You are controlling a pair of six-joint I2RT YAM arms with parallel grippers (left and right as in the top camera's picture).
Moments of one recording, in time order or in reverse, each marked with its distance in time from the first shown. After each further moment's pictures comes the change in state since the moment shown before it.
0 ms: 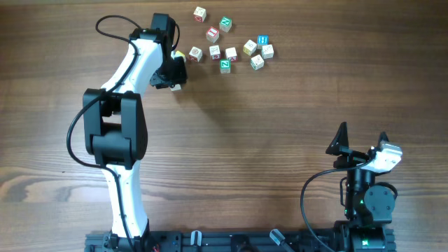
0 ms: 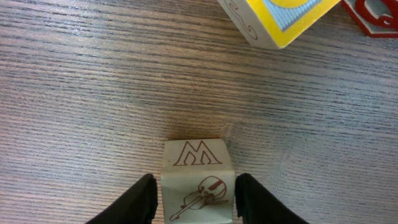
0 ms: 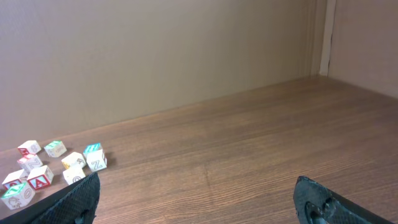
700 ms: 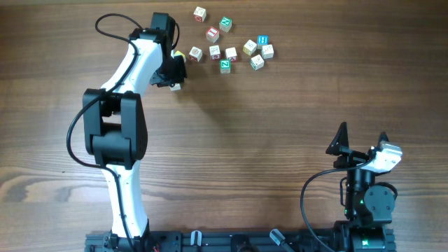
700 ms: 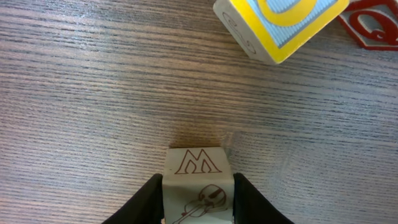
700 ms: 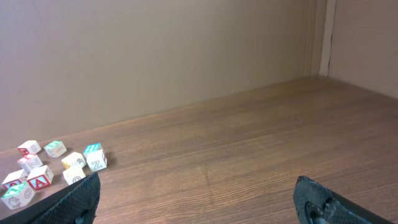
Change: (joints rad) left arm 0.000 0.000 0.000 0.019 -0.012 0.006; right arm 0.000 0.000 0.000 0.000 0.000 0.000
